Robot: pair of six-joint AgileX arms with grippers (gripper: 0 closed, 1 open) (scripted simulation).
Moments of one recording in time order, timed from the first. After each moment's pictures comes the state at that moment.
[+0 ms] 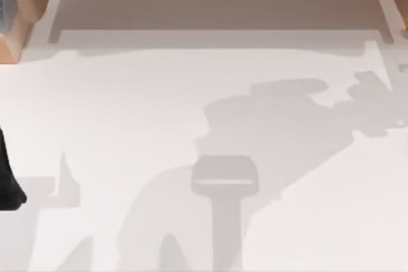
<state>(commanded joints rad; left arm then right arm) 0.00 0.00 0.00 0.00 0.00 0.00 -0.28 1.85 1.78 -1.00 -0.04 -0.39</state>
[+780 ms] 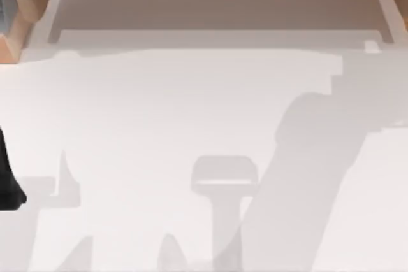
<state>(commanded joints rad) 0.00 0.00 0.00 0.00 0.00 0.00 -0.37 2.30 2.15 -1.17 -0.03 -0.36</state>
